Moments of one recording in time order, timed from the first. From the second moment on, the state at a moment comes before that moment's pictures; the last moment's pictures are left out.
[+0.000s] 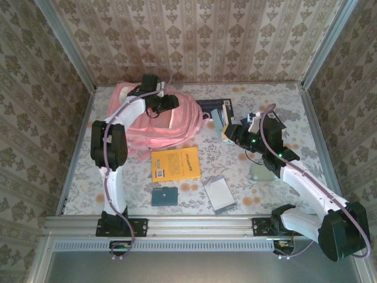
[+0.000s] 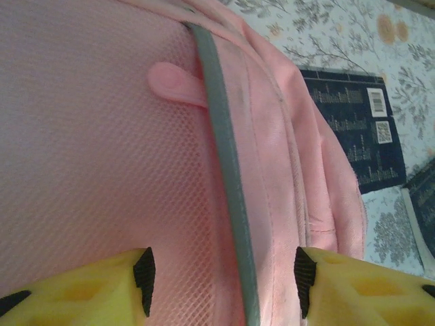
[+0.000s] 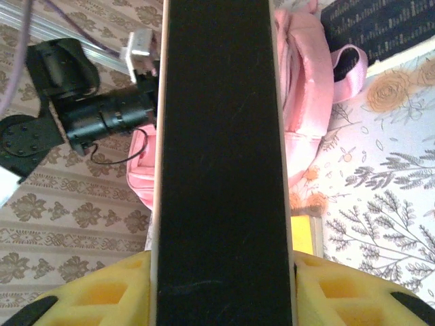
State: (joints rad) left arm -0.31 2.11 1.75 -0.54 0.40 -0.41; right arm 0.30 1.09 0.70 0.01 -0.41 0.87
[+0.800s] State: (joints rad) left arm -0.33 2.14 1.70 -0.44 0.53 -0.43; right arm 0.29 1.27 0.73 0.09 -0.50 0.89
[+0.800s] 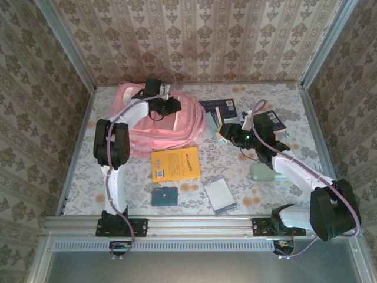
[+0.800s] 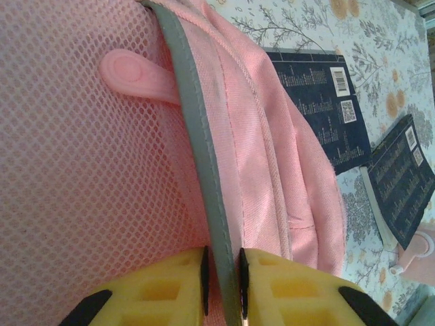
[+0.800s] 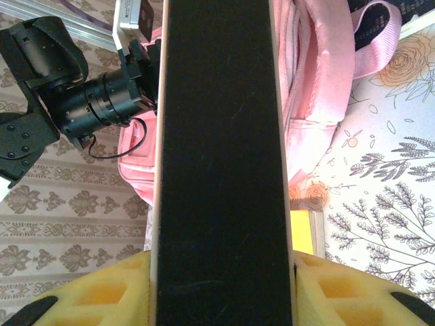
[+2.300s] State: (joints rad) left arm -0.37 2.11 1.63 -0.49 0.58 -0.41; right arm 0.29 1.35 0.72 0.16 -0.55 0.94
